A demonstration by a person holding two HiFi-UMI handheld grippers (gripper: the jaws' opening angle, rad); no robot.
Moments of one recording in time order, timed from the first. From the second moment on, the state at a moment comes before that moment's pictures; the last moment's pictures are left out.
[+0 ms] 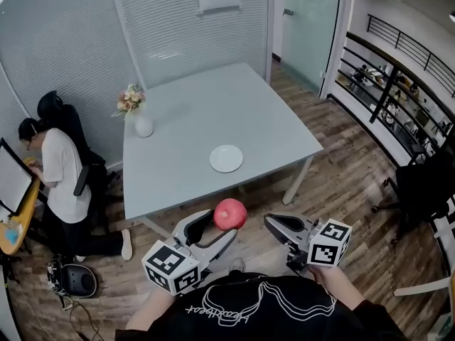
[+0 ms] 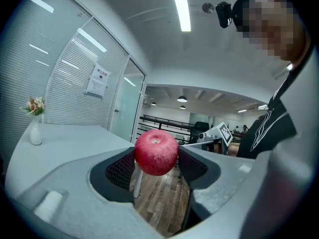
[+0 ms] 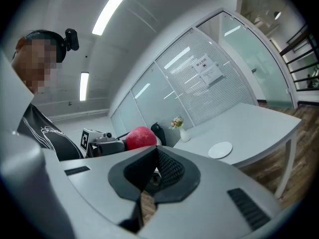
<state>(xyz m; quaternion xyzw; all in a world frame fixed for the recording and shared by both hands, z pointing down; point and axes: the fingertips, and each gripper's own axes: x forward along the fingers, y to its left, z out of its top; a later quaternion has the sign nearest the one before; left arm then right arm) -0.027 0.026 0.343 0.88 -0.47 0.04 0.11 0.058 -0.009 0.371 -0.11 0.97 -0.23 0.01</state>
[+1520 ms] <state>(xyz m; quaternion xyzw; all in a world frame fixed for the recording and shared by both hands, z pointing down) -0.140 -0.223 0.400 0.89 -0.44 0.09 0.12 -0.034 -0.219 0.420 -0.20 0.94 -0.28 -0.01</state>
